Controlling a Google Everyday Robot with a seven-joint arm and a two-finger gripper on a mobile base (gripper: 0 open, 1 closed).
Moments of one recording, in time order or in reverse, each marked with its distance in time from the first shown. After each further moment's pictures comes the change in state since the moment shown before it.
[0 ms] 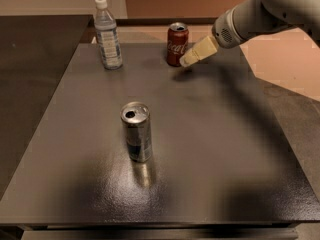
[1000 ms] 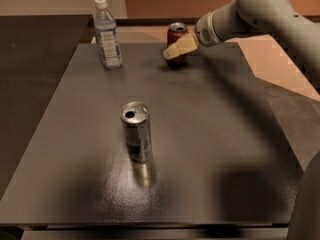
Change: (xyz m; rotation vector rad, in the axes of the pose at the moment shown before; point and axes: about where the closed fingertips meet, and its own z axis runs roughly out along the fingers) arm -0.028 -0.016 0.064 -0.014 -0.102 0.062
